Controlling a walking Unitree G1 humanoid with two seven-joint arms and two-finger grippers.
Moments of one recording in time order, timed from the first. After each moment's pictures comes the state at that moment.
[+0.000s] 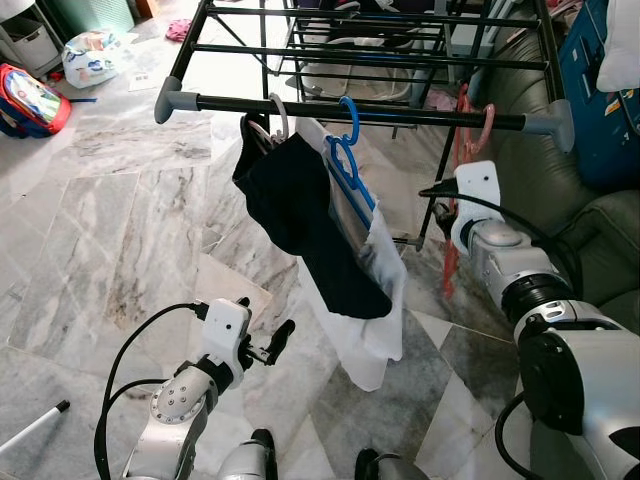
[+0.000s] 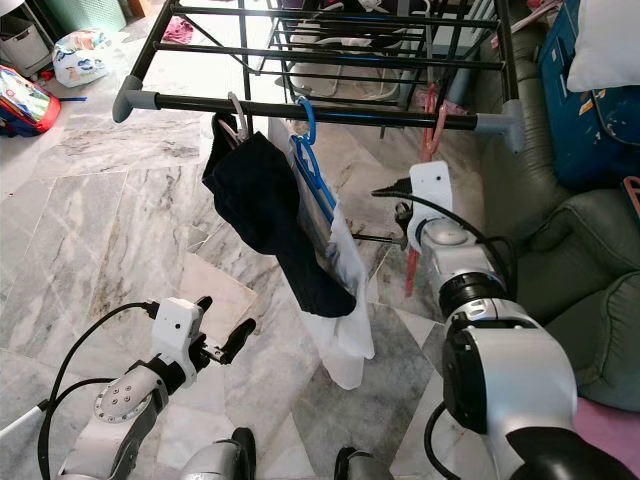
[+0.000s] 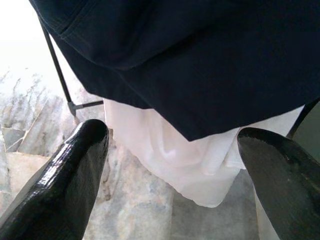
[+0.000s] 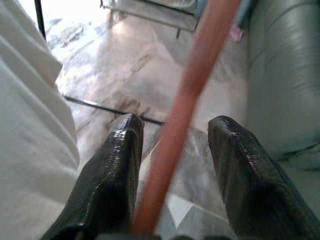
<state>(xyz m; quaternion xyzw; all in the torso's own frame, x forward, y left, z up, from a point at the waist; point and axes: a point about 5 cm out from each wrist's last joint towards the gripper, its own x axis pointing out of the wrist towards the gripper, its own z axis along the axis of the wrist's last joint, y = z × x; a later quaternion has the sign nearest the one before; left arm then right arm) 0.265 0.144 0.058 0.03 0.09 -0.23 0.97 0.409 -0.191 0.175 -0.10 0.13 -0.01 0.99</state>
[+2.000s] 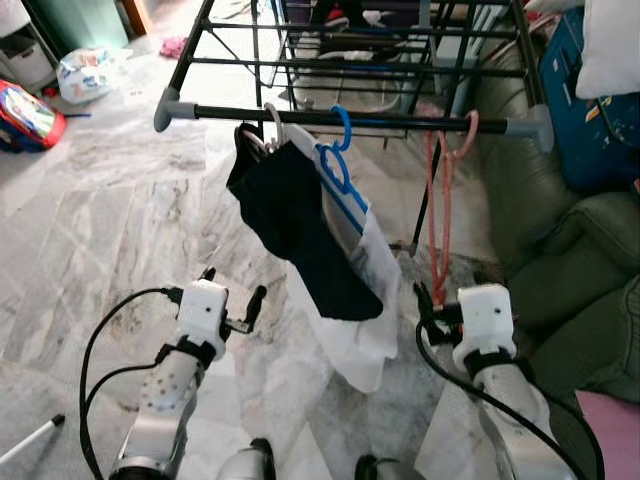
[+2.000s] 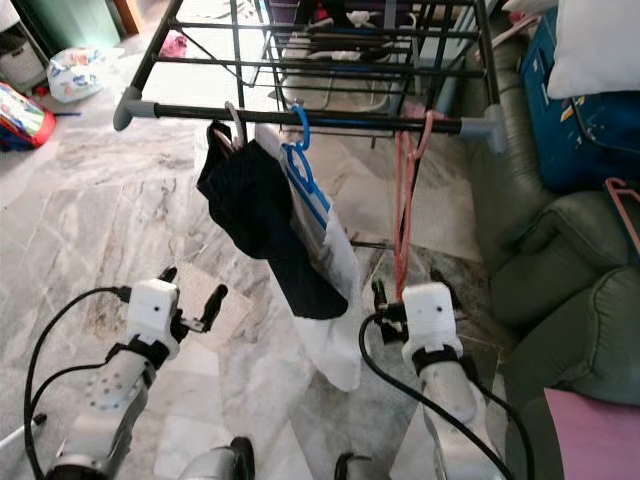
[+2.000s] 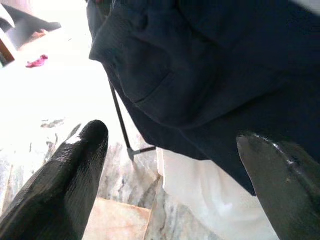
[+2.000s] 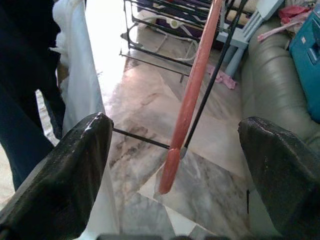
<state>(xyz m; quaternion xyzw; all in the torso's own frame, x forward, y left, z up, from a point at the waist) 0.277 0.167 0.075 0.08 -0.02 -0.13 0.99 0.258 -0.171 0.098 -0.12 0.01 0.03 0.99</state>
